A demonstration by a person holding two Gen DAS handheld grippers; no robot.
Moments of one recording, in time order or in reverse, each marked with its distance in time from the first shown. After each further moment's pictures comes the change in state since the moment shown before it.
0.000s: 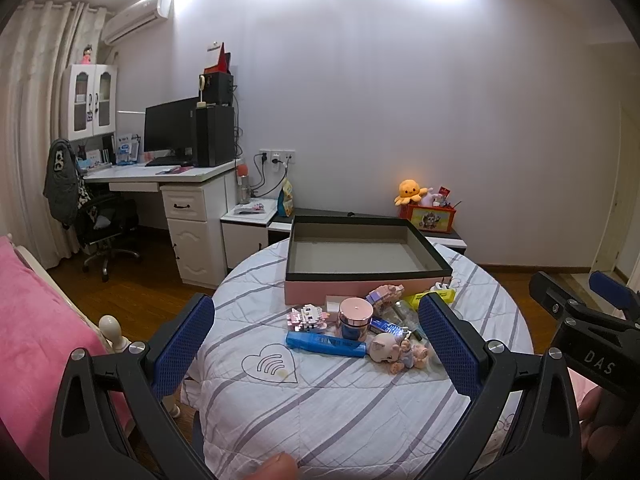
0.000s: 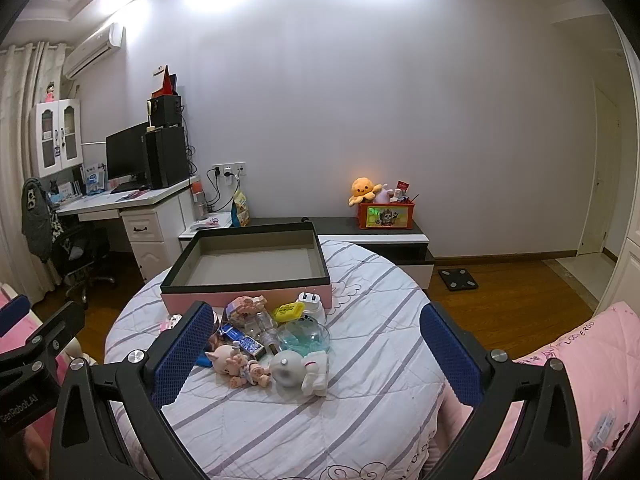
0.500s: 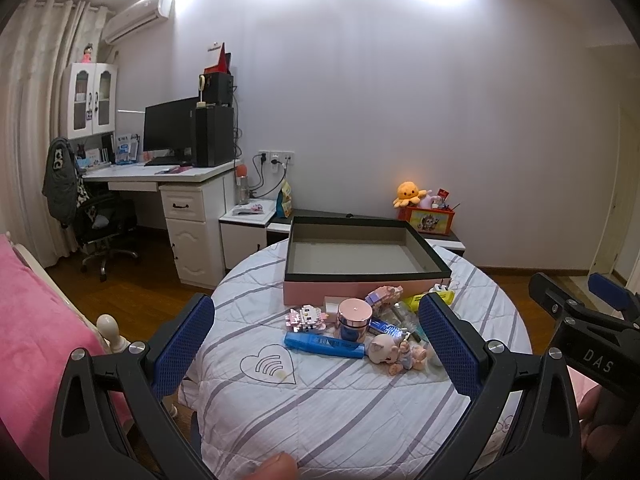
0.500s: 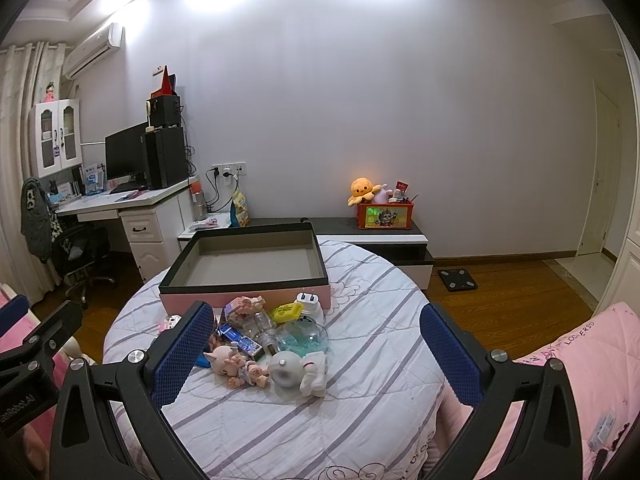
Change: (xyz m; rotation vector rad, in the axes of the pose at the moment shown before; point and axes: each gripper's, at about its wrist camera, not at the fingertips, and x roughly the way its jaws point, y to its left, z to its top) left arm 0.000 -0.002 0.000 -0.002 -0.002 -0.004; right arm 0.001 0.000 0.001 0.002 0.004 -0.001
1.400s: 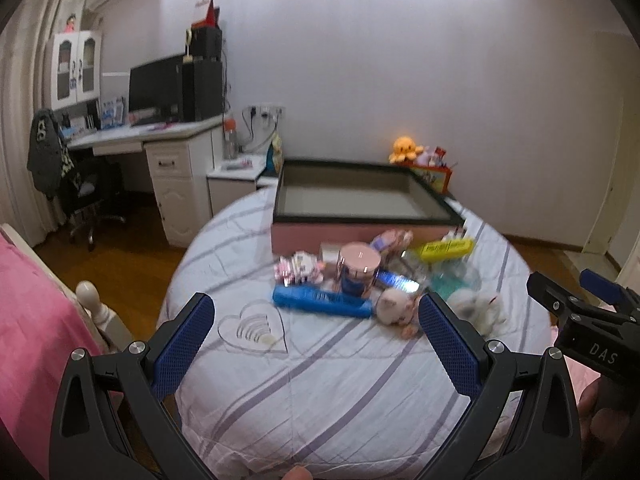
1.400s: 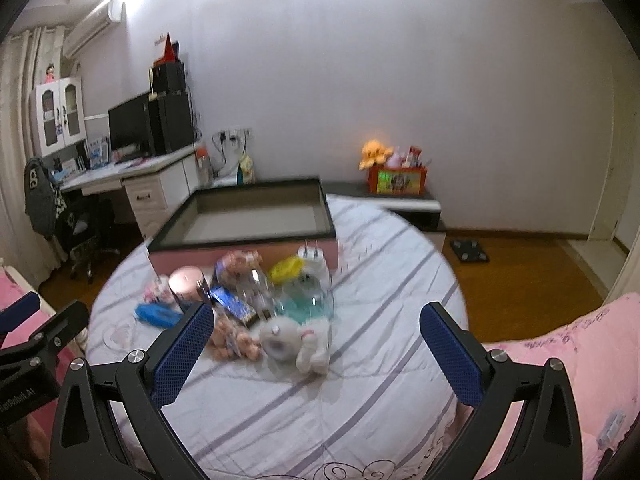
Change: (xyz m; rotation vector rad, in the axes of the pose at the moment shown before) left arm 0.063 -0.001 -0.041 -0.013 0.170 -0.038; right arm 0.063 -0.010 -0.037 -0.013 0.166 0.046
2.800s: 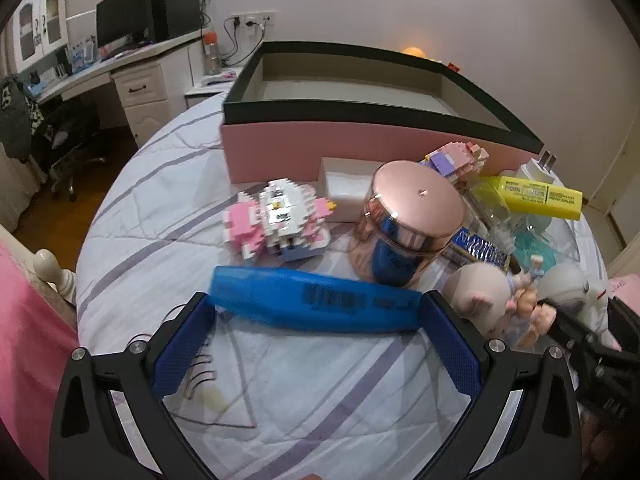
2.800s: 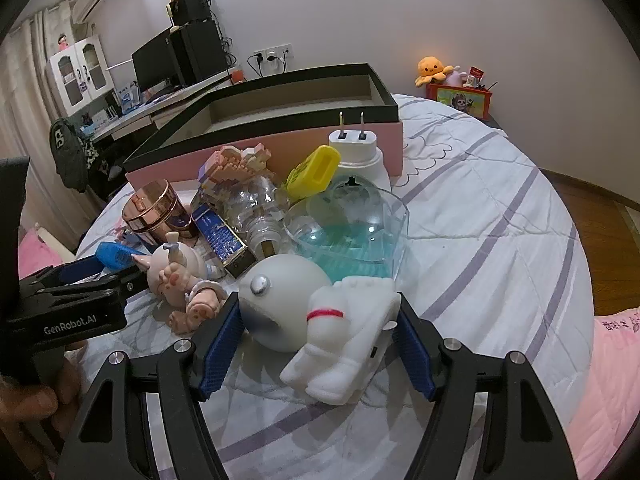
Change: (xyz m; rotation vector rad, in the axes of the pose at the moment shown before) left arm 0.140 0.008 -0.007 0.014 0.304 -0.027; right arm 0.123 -0.005 -0.024 -0.016 0.251 0.219
